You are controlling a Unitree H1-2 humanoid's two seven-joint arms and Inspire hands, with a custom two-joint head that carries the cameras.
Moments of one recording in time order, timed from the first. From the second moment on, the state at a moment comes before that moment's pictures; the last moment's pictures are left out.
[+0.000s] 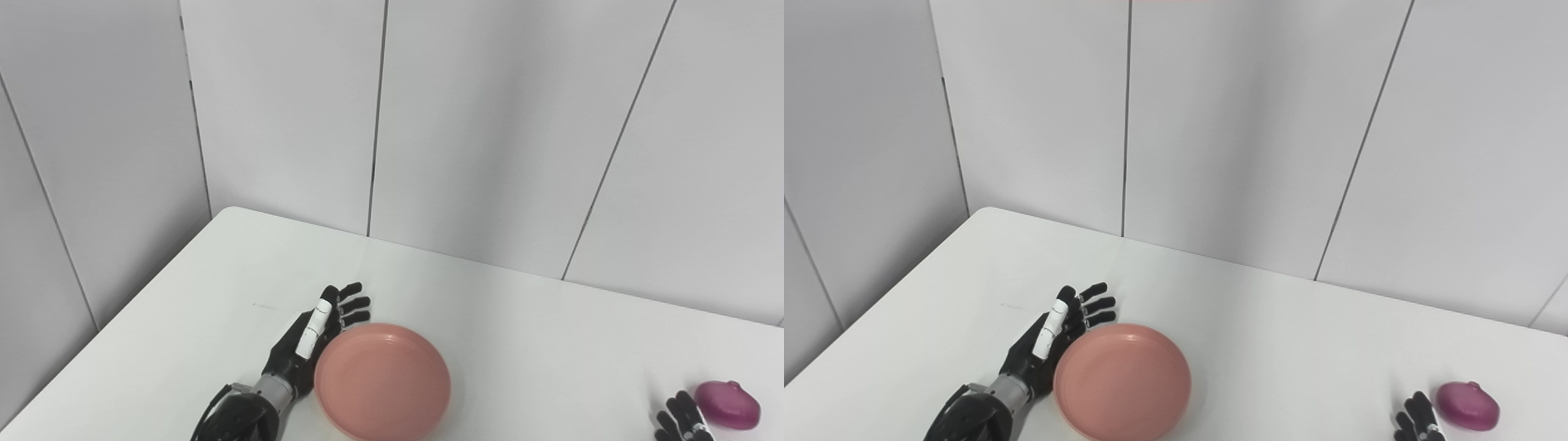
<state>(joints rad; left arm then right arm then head) -0.19 0.12 0.05 0.07 -0.25 0.17 -0.17 0.03 -0.22 -0.11 -0.03 0.33 0.04 0.20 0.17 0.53</state>
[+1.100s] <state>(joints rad) -0.15 0.01 -0.03 -0.03 -0.23 0.31 -0.15 0.00 -0.16 -0.09 -0.02 0.25 0.04 0.17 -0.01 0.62</state>
